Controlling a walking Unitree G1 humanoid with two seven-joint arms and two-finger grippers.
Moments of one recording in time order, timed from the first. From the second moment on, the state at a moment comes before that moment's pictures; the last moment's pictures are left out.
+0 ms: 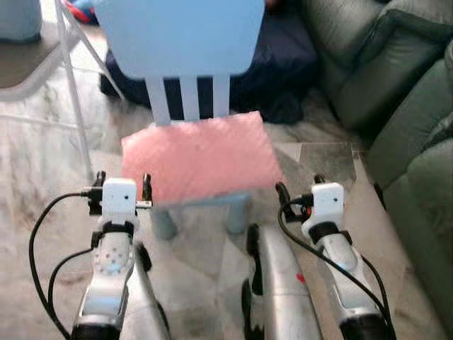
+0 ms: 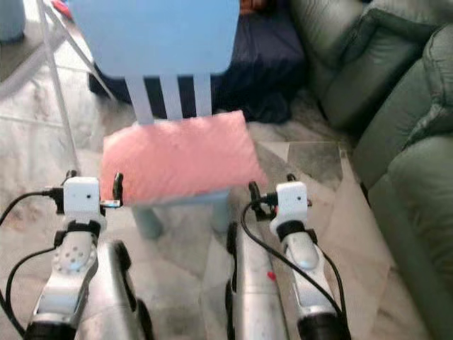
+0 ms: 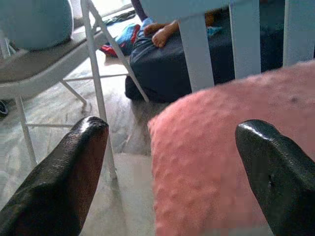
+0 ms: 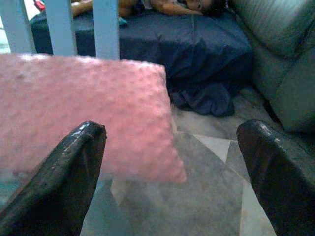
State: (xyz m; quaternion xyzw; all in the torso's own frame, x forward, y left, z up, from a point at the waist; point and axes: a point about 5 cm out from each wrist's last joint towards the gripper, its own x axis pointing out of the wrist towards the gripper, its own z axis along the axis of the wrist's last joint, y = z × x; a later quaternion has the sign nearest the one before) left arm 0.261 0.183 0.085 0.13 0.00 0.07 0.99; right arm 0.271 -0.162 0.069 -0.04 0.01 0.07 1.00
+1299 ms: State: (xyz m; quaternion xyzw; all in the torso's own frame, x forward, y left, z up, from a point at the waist) left arm 0.262 0.221 0.111 0.17 -0.01 0.12 0.98; right arm 0.274 -0.153 0.081 -0.04 0.01 0.12 0.99
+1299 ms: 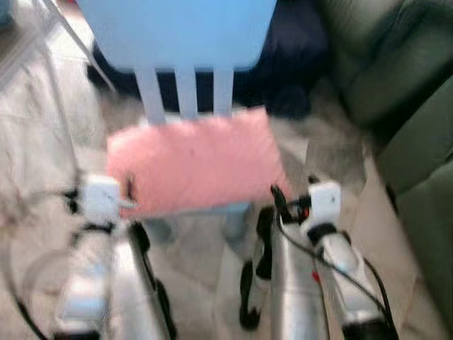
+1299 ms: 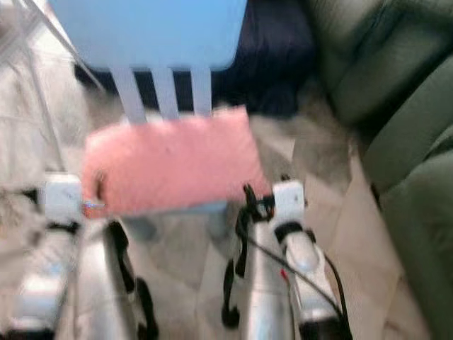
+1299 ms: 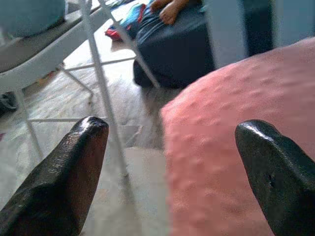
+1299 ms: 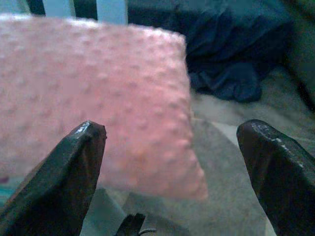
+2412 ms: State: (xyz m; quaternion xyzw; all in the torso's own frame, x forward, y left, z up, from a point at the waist) left arm 0.356 0.193 0.115 0.13 0.03 0.11 0.99; right arm 0.360 -0.076 0.103 0.01 0.08 0.21 0.97
